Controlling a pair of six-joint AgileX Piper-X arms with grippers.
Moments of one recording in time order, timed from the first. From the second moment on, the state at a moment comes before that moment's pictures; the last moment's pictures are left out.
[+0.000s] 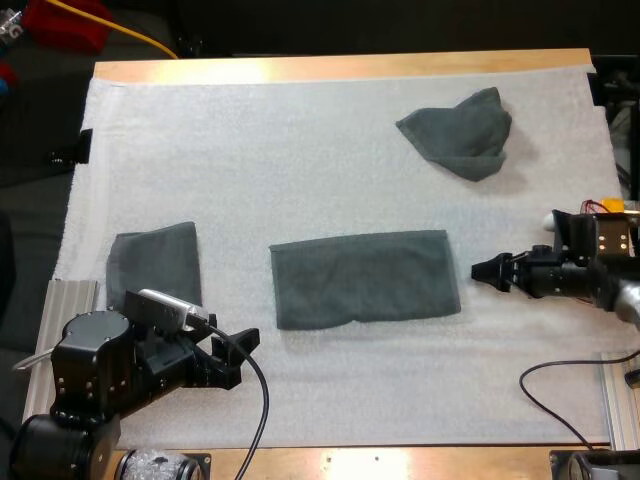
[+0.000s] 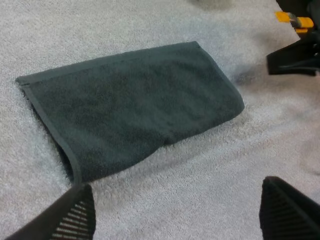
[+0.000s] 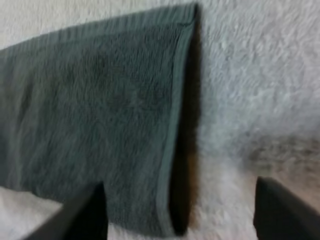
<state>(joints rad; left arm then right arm) -0.13 0.51 -0.78 1.11 0.53 -1.92 0.03 1.38 -0.66 0.55 -0.66 -1.71</state>
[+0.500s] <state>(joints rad) -0.13 0.51 -0.78 1.11 0.53 -1.92 0.03 1.60 -0.66 0.37 -0.83 -1.59</state>
